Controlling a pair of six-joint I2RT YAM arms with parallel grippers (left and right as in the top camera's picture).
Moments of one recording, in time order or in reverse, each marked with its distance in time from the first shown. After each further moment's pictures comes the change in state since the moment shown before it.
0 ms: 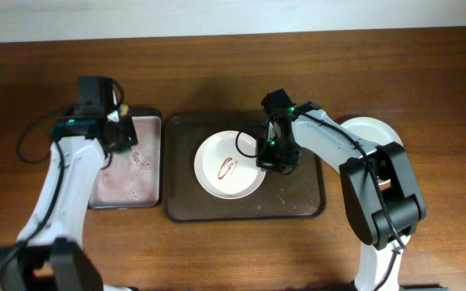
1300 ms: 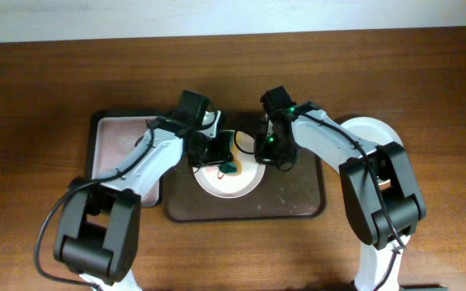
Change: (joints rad) left arm -0.404 0.260 -0.019 0.206 0.620 -0.205; right arm 0.000 0.001 -0.001 0.095 0.015 -0.003
